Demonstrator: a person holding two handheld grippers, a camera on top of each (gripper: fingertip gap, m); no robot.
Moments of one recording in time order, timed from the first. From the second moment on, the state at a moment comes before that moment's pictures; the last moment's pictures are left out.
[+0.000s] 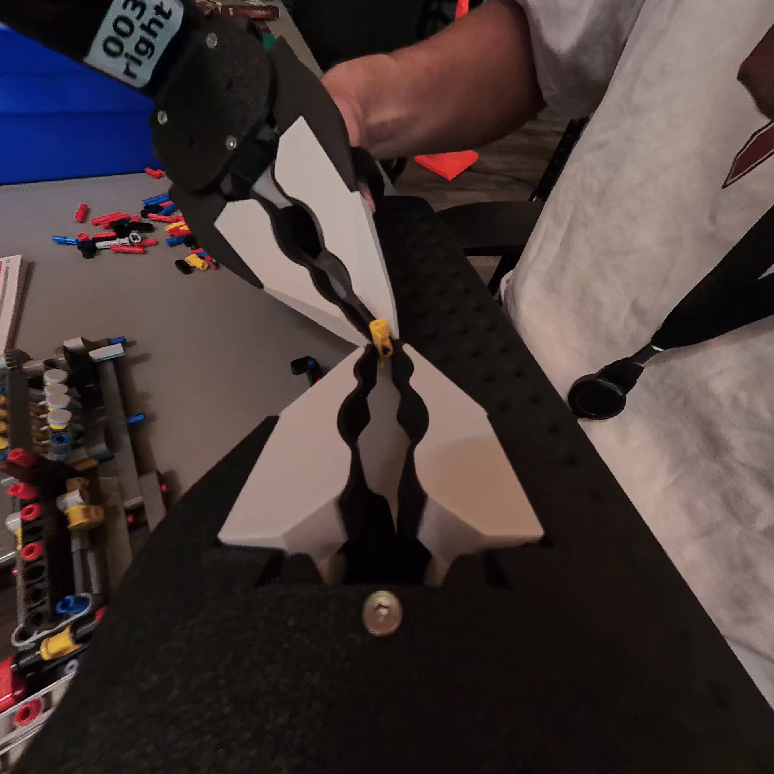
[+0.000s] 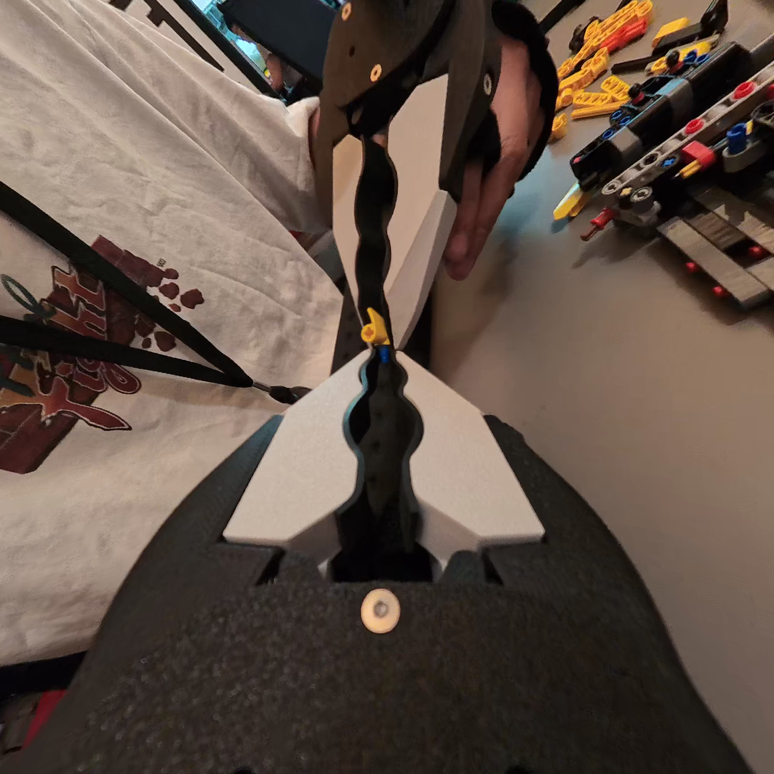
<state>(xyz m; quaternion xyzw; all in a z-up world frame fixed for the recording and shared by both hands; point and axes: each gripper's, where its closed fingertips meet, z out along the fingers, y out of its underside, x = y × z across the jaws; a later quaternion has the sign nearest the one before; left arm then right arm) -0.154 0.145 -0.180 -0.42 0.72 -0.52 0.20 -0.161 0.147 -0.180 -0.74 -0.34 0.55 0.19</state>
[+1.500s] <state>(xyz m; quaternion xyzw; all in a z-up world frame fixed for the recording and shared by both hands) -0.129 0.169 -0.205 -0.60 0.68 -0.41 -0.15 -0.114 0.182 -0.219 -0.64 -0.69 -0.09 0.32</state>
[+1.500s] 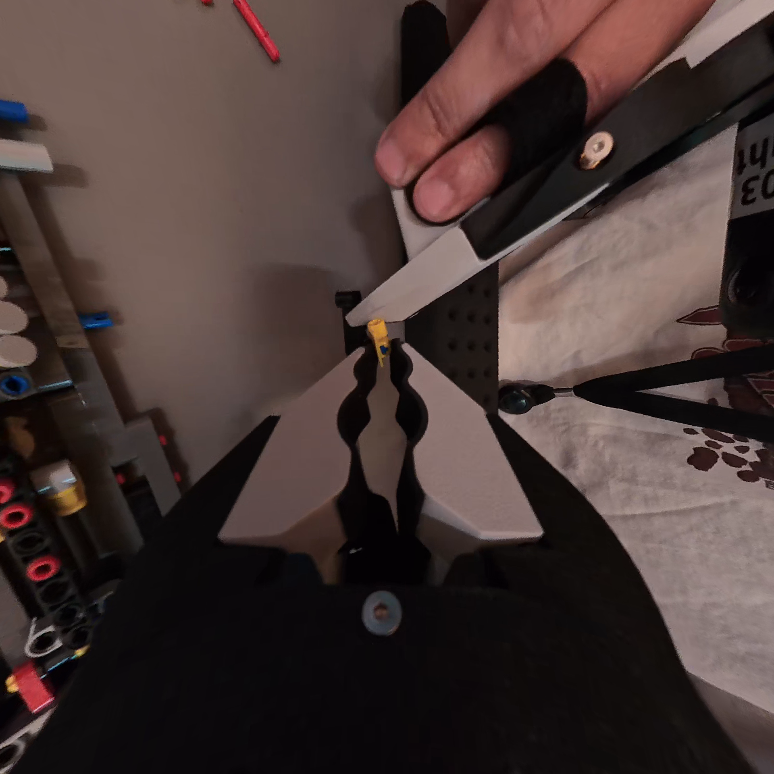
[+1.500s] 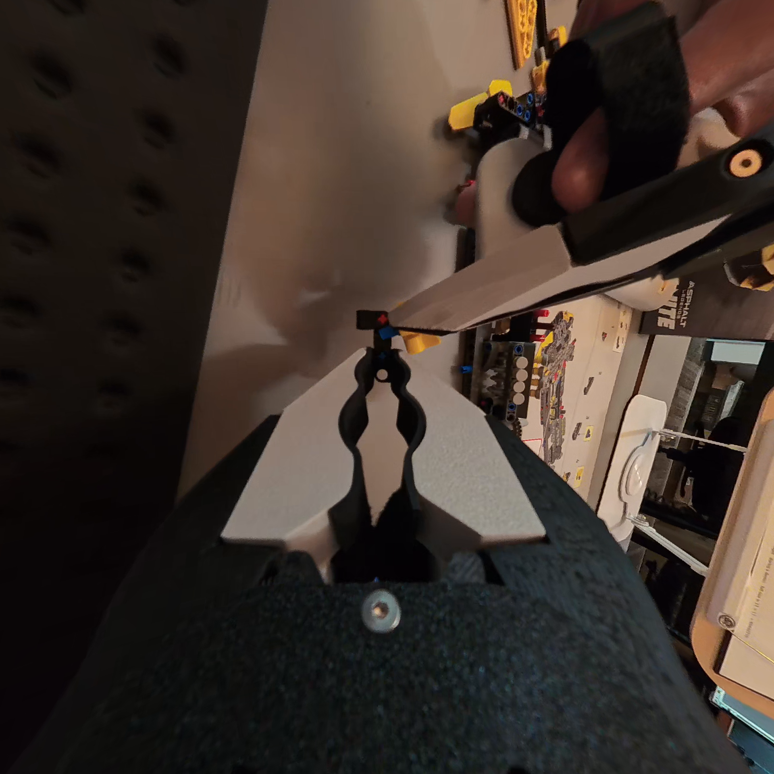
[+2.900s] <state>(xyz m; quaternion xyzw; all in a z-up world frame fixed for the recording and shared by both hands) -0.161 0.135 -0.139 -0.27 0.77 -0.56 -0.13 -0.159 0.140 -0.147 -0.58 -0.60 0.29 0.47</state>
